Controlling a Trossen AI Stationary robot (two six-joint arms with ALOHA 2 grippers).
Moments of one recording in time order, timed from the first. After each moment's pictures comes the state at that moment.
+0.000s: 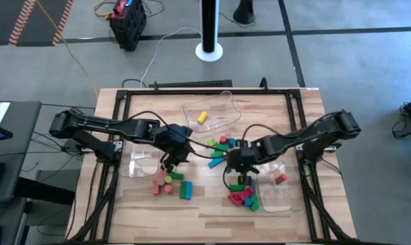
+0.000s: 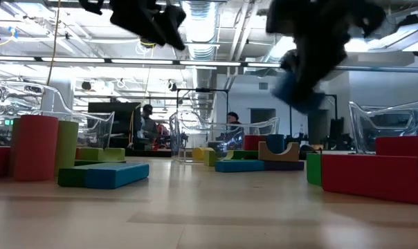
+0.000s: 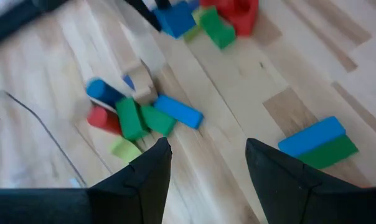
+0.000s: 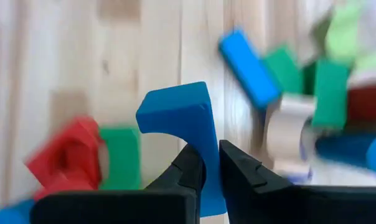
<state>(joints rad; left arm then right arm) -0.07 1.38 1.17 -0.56 0.04 0.50 0.23 1.53 1.08 -0.62 0.08 0.19</state>
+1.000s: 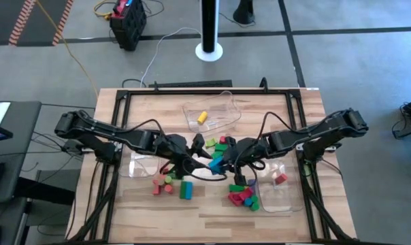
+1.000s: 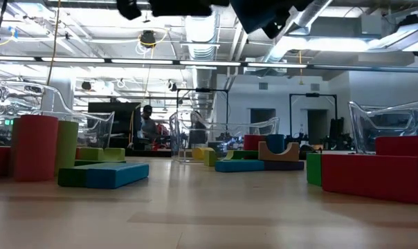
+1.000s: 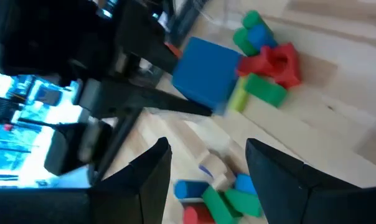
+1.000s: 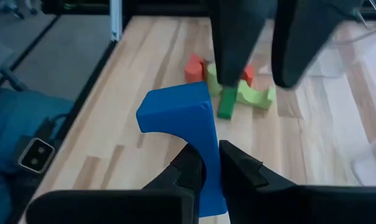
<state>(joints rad) -0.19 1.47 1.18 -0.16 -0.10 0.92 0.23 1.43 1.08 -0.21 -0.01 0.09</state>
